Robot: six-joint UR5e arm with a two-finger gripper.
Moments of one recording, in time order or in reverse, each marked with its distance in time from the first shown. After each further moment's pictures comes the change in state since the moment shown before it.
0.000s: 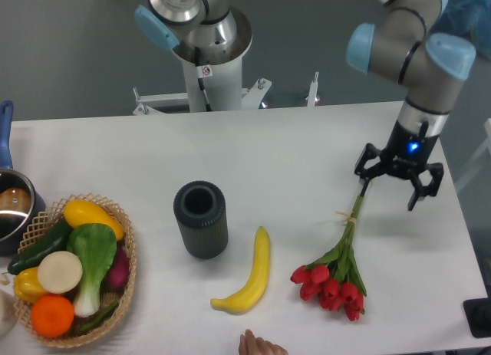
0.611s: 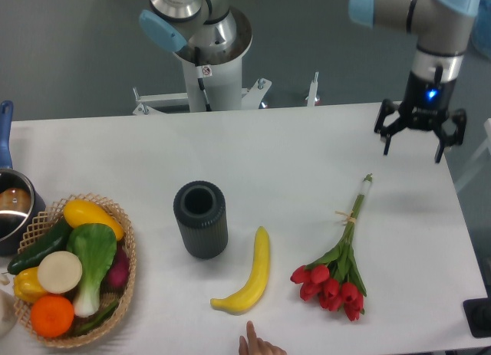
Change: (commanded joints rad) arm 0.087 0.124 -0.032 0.003 0.040 0.005
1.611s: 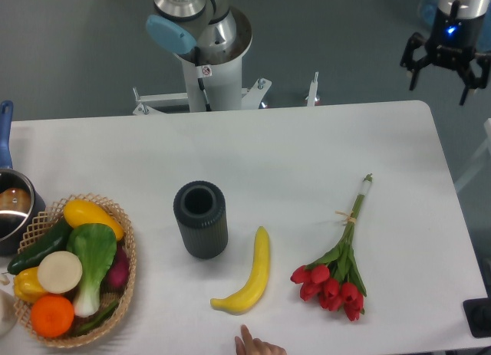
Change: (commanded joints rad) arm 0.161 0.202 -0.004 -0.269 0.149 0.417
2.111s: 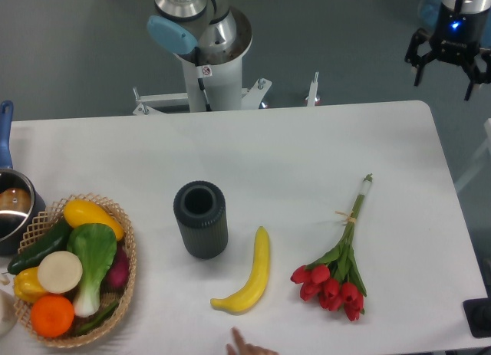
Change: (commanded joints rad) arm 0.025 -0.002 0.069 -0.008 0.029 0.104
